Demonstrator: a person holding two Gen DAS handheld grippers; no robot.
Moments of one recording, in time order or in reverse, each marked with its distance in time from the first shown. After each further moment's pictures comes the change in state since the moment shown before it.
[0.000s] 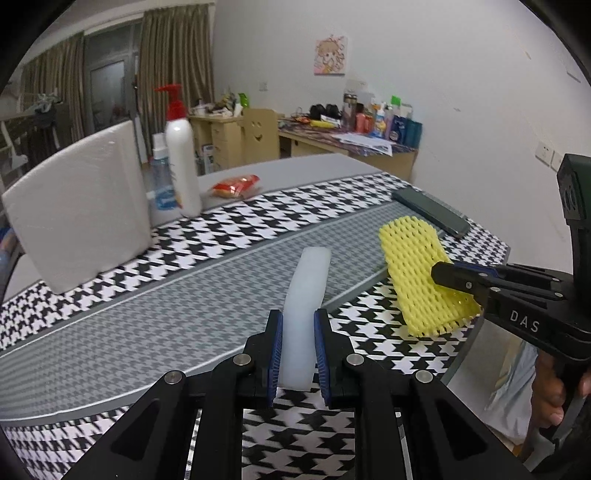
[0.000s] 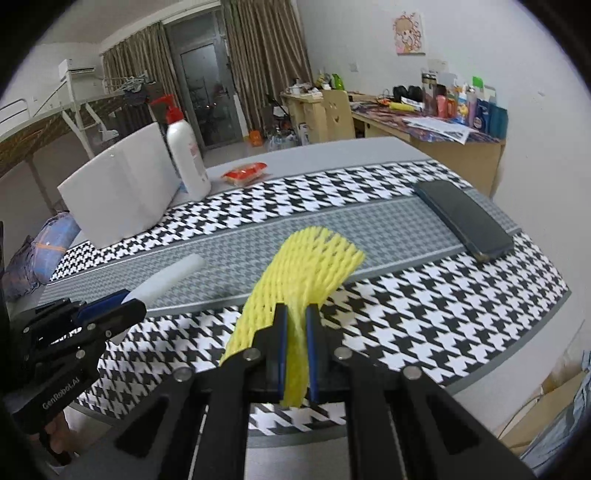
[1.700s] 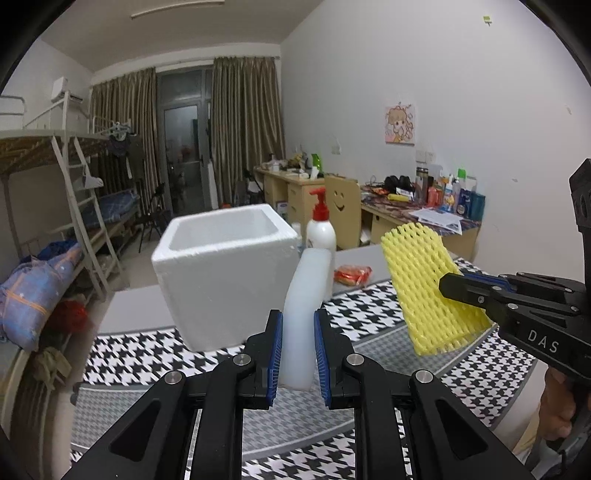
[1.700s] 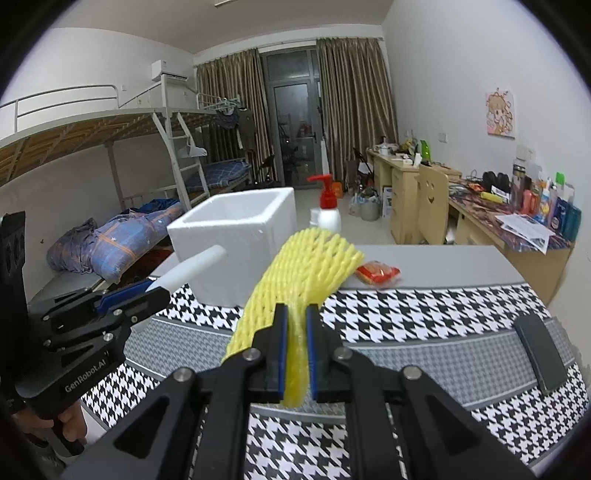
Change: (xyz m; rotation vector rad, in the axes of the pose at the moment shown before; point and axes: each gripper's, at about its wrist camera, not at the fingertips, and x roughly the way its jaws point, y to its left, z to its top) left arm -0.113 0.102 0.033 -0.084 -0.243 0.249; right arm -0.021 0.128 0.072 -0.216 -0.196 0.222
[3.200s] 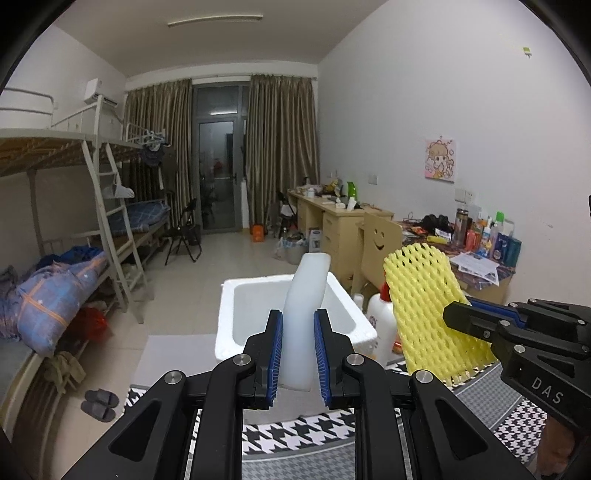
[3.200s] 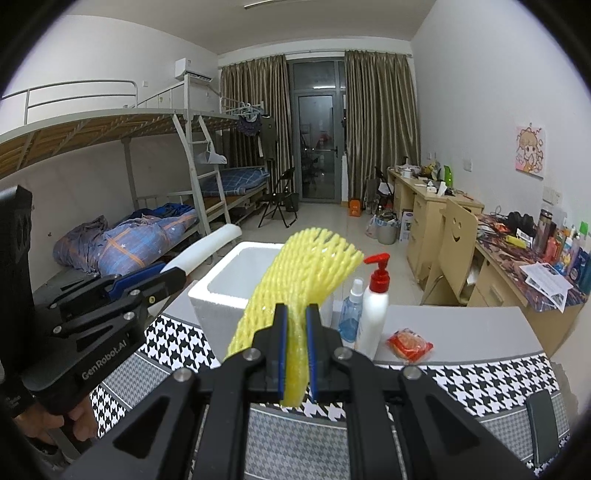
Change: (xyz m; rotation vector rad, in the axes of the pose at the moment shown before) left arm 0.030 0.059 0.077 -0.077 -0.085 0.103; right arm 0.040 0.049 0.084 -0.092 -0.034 0.038
